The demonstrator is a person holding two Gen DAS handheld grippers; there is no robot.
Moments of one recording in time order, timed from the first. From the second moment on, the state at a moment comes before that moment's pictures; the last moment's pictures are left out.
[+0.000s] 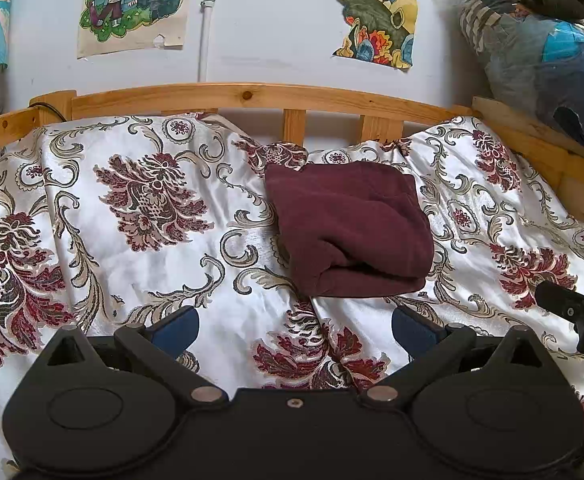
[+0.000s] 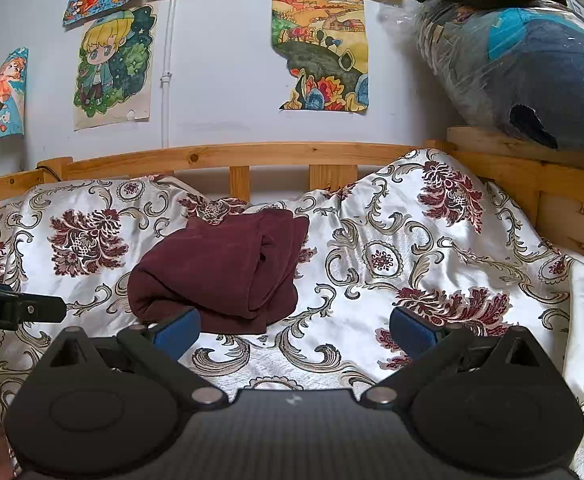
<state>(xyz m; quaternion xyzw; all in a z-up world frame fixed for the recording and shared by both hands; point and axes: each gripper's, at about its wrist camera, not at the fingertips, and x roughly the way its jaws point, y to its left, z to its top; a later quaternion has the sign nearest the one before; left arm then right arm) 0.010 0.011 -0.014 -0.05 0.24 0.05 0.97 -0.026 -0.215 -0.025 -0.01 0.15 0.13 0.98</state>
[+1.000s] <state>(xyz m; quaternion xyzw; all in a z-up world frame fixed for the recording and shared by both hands) 0.009 0.013 -0.014 -0.04 0.24 0.04 0.97 -0.024 -0.215 -0.027 0.00 0.16 0.13 0.98</state>
